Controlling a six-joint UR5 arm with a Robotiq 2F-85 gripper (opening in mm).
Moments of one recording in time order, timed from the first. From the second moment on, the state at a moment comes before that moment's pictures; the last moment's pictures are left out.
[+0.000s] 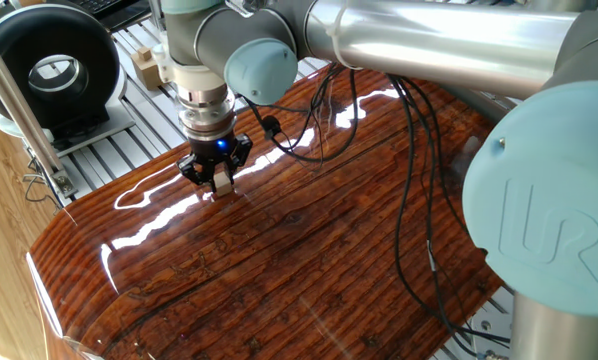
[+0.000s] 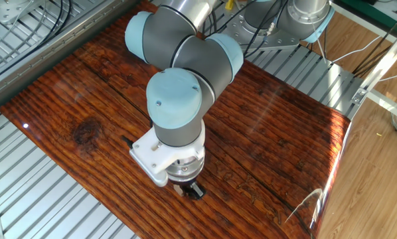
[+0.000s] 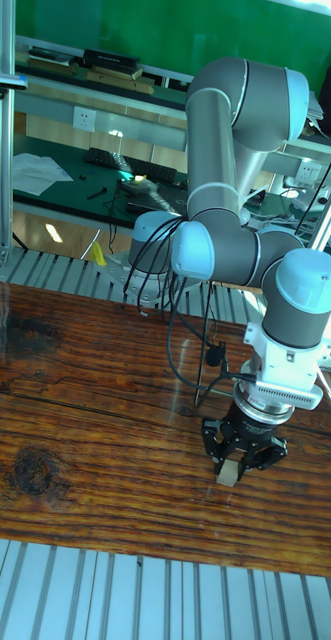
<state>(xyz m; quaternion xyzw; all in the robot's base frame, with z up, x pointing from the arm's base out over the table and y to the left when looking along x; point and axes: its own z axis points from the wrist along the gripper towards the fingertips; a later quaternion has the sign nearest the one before) 0.612 0.187 0.008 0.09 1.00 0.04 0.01</state>
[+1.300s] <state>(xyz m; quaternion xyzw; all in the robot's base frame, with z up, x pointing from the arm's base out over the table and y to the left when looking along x) 0.607 0.203 0.007 0.10 0.99 0.06 0.01</state>
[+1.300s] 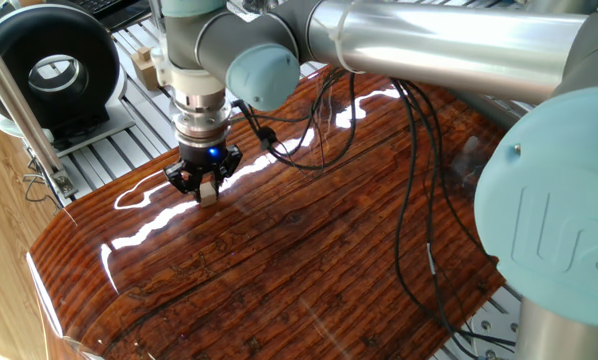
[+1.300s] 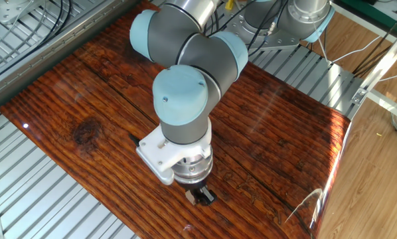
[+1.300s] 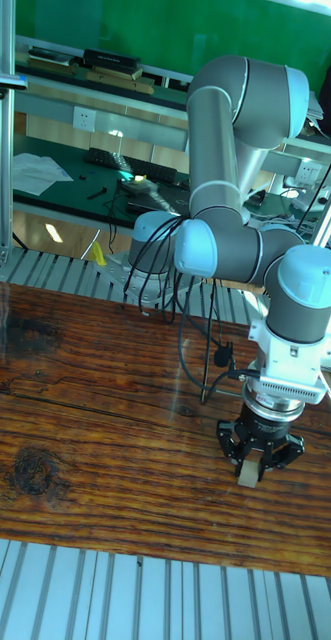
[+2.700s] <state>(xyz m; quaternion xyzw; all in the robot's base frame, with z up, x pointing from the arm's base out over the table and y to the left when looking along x) 0.604 0.173 0.058 0.06 1.00 0.03 0.00</state>
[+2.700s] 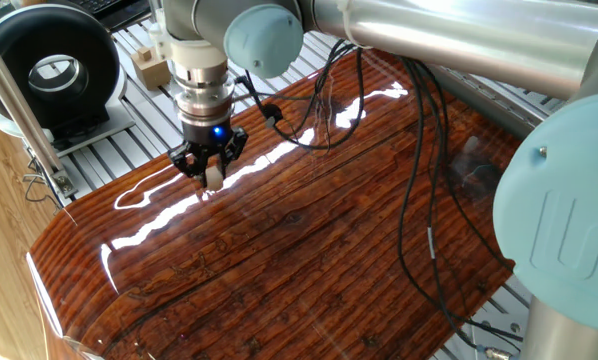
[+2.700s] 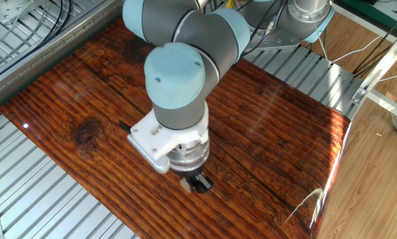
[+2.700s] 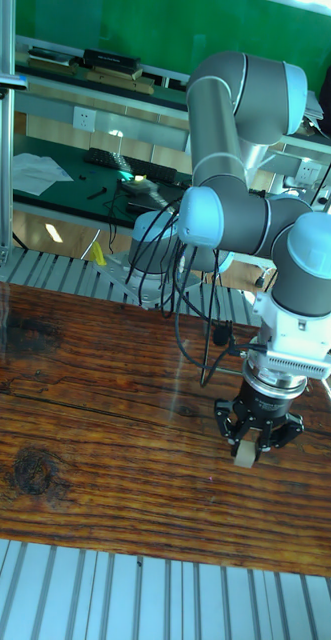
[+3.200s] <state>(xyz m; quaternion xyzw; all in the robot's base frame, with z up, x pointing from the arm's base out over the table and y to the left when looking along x) 0.621 0.161 0.071 0.03 1.00 0.03 0.02</state>
